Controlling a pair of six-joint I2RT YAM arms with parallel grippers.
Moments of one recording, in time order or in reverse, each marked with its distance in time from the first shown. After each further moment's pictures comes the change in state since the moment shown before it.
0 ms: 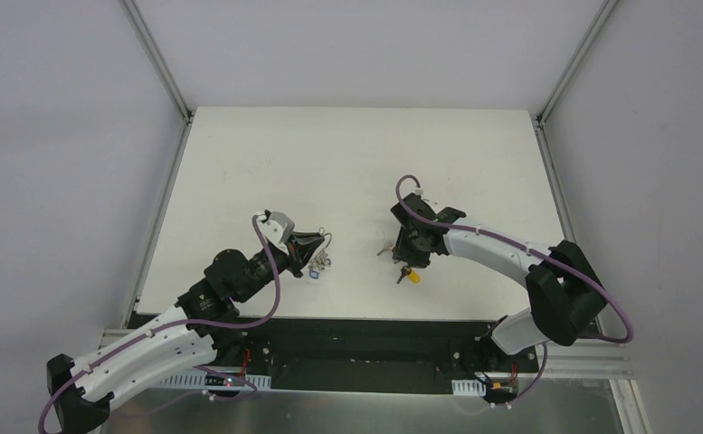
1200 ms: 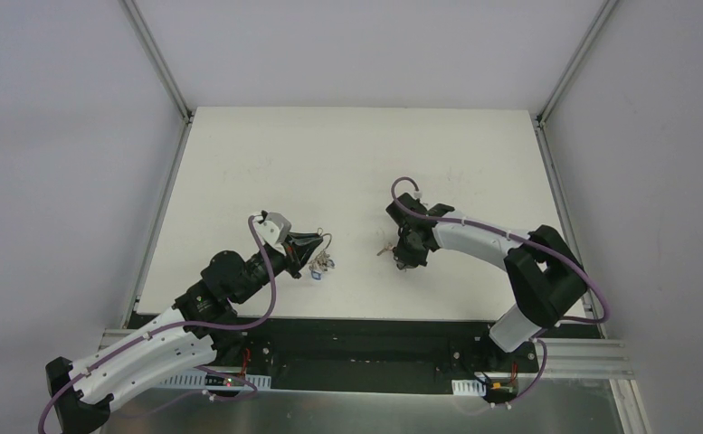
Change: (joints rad) left arm 0.000 -0.026 0.000 -0.021 0.000 -0.017; right arm -0.021 0.127 0.029 -0.011 -0.010 0.059
